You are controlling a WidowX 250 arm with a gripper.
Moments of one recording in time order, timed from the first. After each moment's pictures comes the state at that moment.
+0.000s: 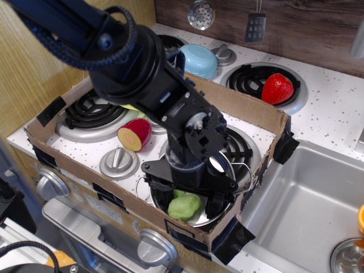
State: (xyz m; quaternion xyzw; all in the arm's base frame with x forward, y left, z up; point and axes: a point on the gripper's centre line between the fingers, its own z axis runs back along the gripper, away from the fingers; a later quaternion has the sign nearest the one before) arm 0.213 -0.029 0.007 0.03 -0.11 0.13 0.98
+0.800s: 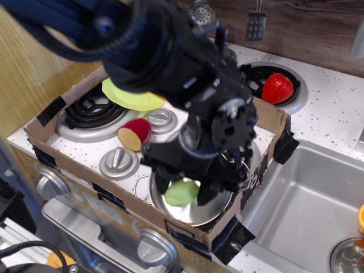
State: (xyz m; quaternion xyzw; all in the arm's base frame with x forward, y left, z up) arm 0.205 -0.028 0.051 0.12 -0.11 0.16 0.97
